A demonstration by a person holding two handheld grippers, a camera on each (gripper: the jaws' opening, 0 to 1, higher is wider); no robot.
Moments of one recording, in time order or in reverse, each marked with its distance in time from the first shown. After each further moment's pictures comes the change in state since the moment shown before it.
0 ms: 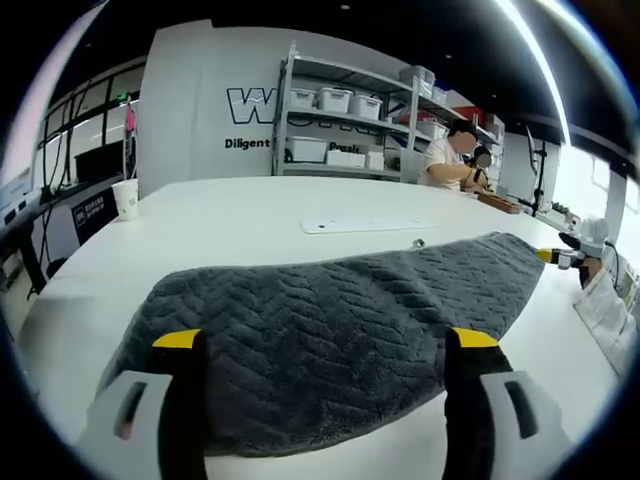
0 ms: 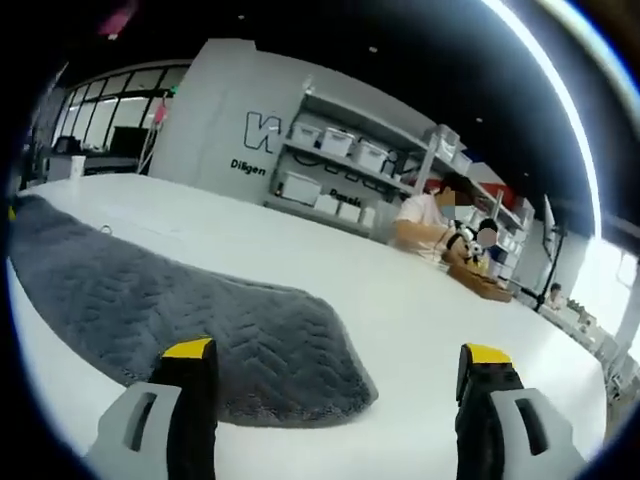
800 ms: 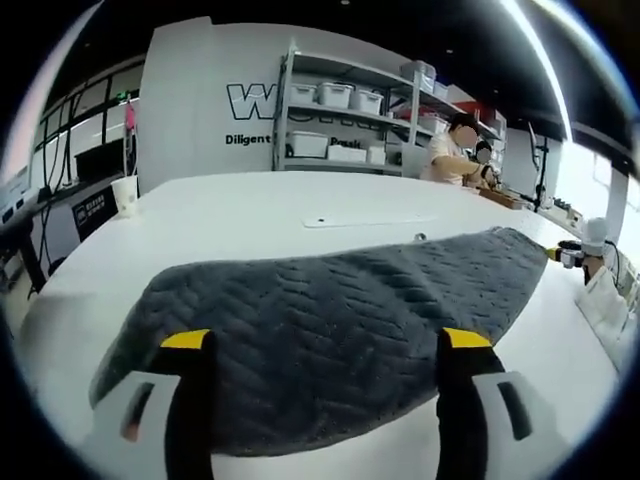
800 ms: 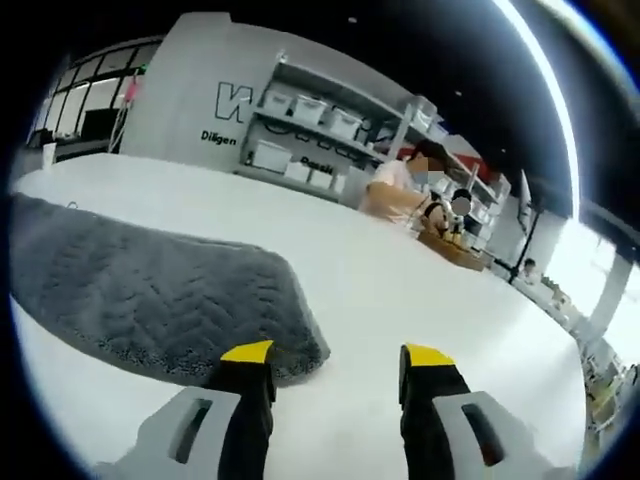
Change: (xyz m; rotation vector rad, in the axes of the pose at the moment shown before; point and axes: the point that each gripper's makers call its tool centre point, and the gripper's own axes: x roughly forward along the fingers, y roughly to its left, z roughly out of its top) left arm 0.004 -0.001 -0.004 0.006 0.022 0.007; right arm -0.003 -0.042 -0.036 -0.030 0.159 -0.178
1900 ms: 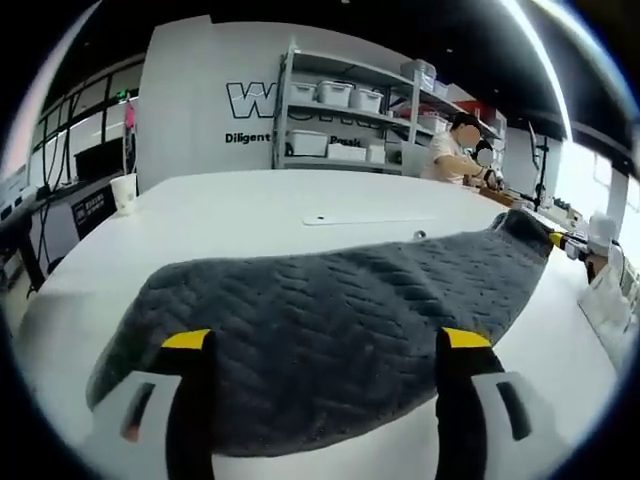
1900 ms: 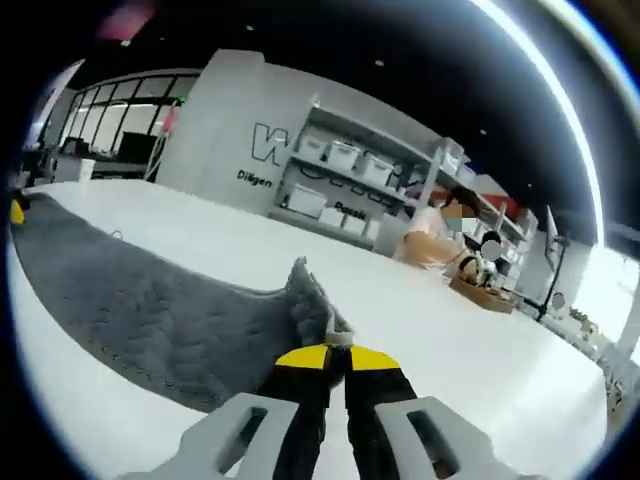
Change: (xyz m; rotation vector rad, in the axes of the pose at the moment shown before) left arm 0.001 -0.001 -0.004 -0.001 0.009 0.001; right arm -0.014 0.032 0.034 0.013 -0.178 0.149
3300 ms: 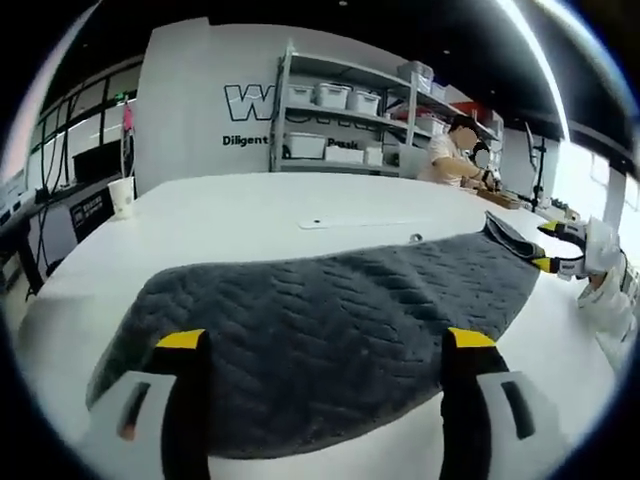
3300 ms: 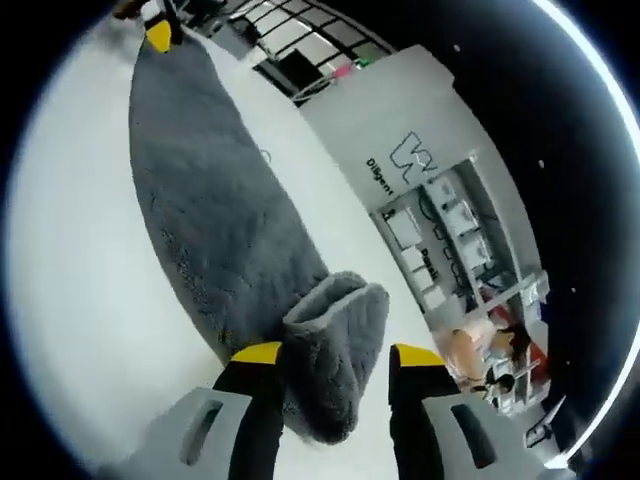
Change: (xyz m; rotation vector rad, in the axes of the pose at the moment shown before) left arm 0.000 -0.004 0.004 0.007 -0.008 -0.013; right arm -0.021 0.133 0.024 -0.804 -0.054 0.285
